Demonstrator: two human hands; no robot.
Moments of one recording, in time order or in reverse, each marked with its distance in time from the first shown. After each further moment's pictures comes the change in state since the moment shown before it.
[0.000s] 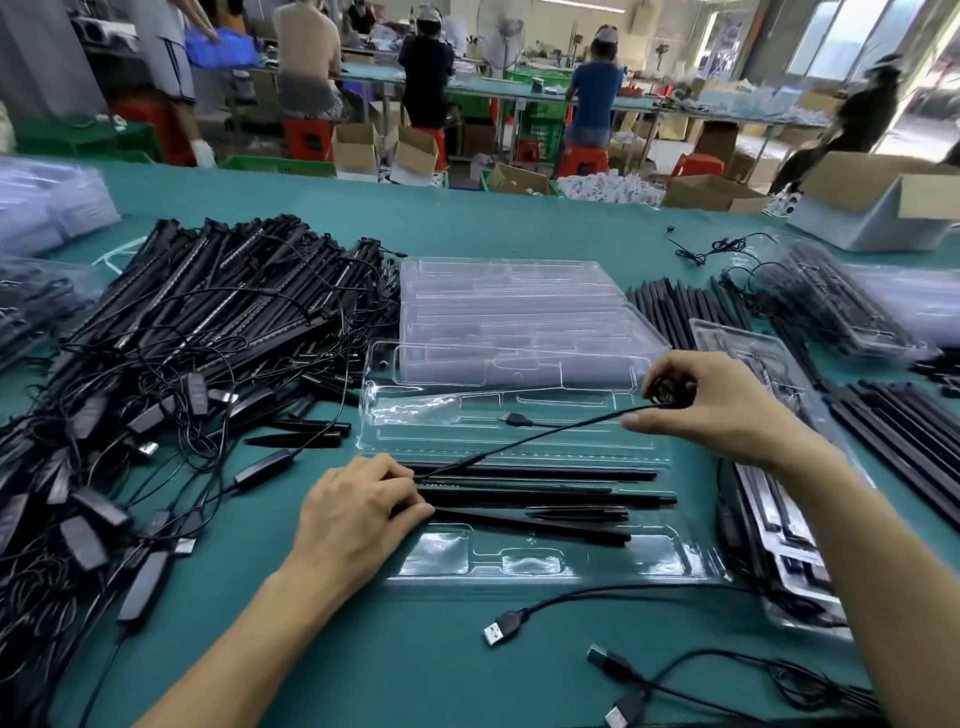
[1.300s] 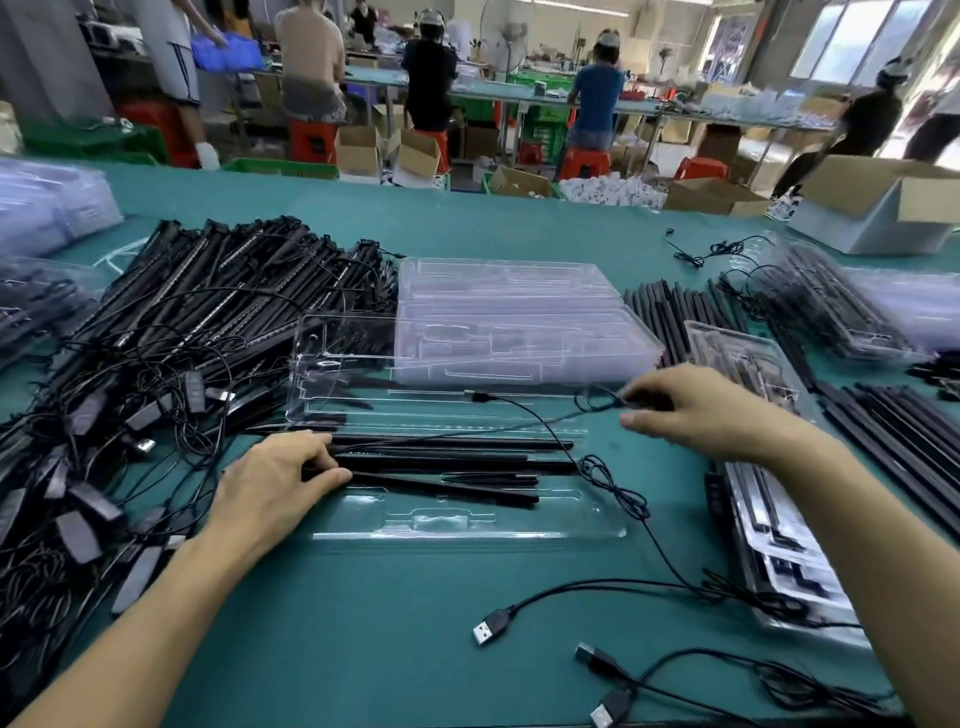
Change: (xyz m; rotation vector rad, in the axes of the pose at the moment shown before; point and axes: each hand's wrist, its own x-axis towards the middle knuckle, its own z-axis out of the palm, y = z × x) left_hand 0.009 -0.066 -0.026 -0.111 -0.075 -0.356; right_hand 0.012 0.004 -0.001 -0.319 -0.219 0.036
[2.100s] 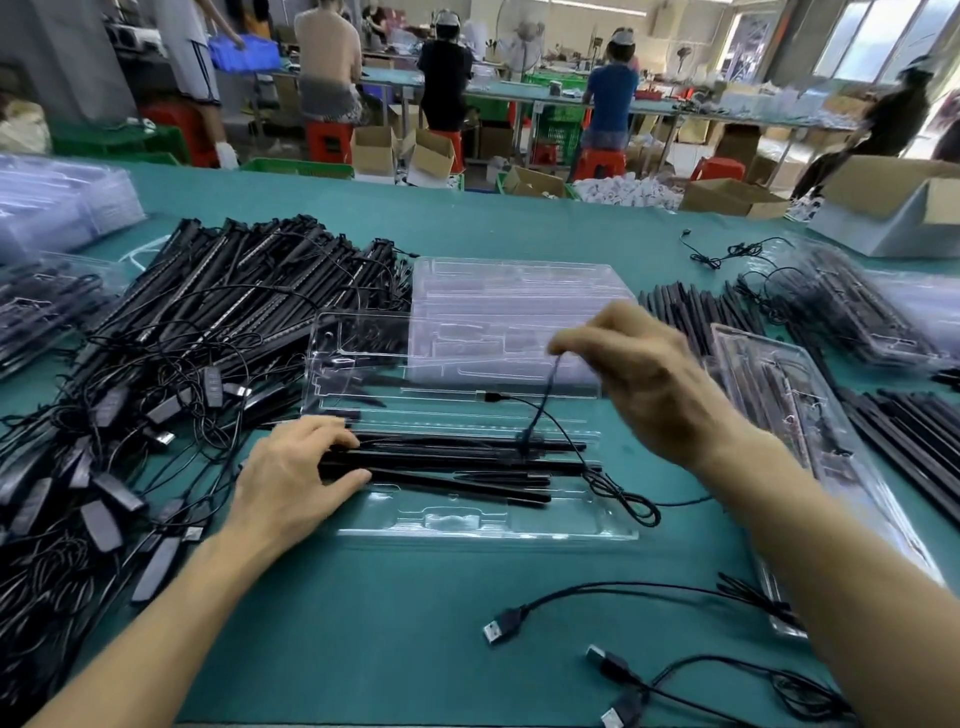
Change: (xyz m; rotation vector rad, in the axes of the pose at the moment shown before) left_hand -0.007 0.012 -0.003 0.038 0.102 0.177; right_hand 0.006 -0.068 0.010 -0.026 0.565 -0.602
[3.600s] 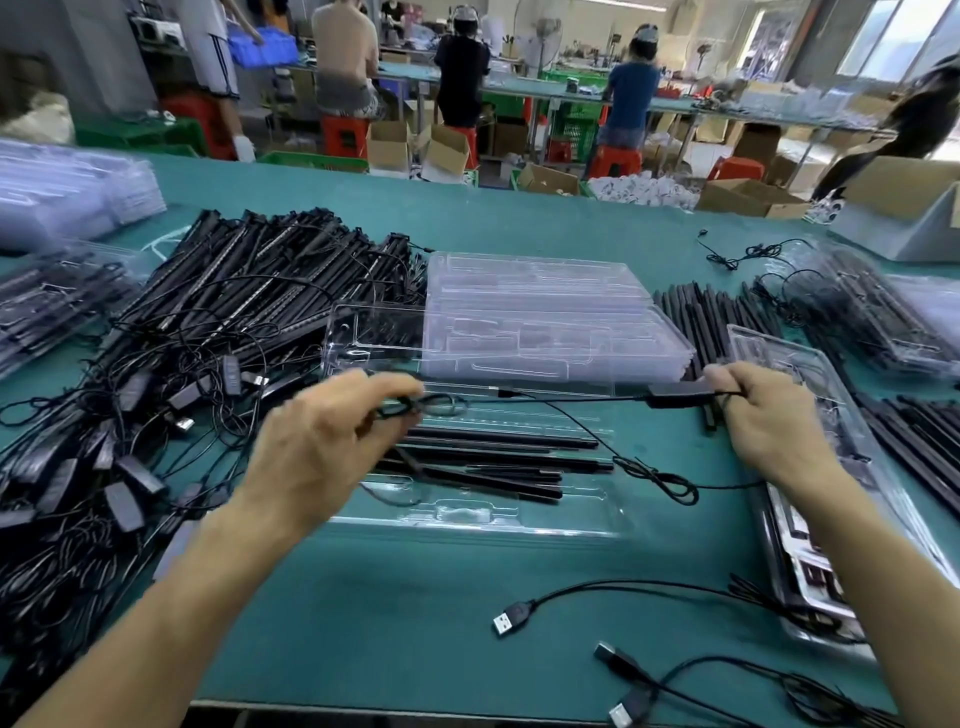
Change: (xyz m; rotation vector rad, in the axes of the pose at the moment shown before) left_hand -0.001 0.074 -0.056 -0.112 0.222 0.313; right_hand -0.067 0.069 -0.006 -0.006 0.063 0.789
